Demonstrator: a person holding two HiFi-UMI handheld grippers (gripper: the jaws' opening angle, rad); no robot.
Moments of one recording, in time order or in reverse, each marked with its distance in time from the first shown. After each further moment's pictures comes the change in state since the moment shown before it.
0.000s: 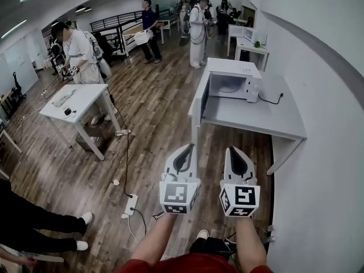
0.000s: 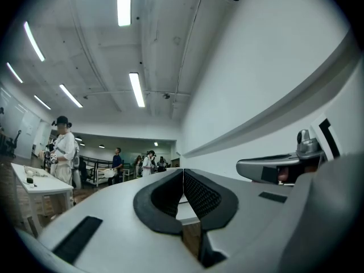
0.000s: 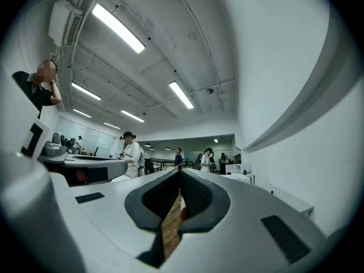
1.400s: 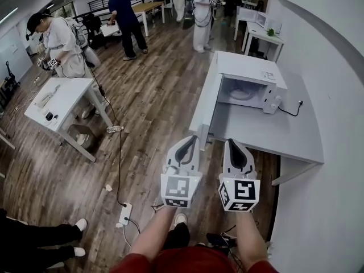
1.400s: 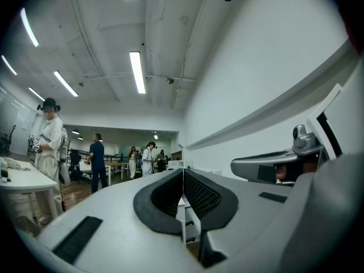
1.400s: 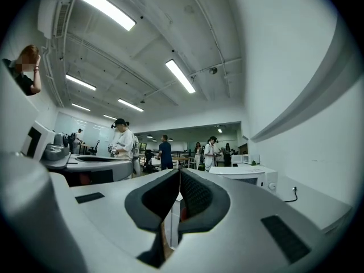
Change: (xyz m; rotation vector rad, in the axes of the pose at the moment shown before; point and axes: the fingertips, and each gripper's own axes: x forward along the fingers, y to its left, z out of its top) left arm 0.273 0.136 -0.102 0.002 0.056 -0.012; right arm 0.304 -0.054 -0.104 0.006 0.091 0.046
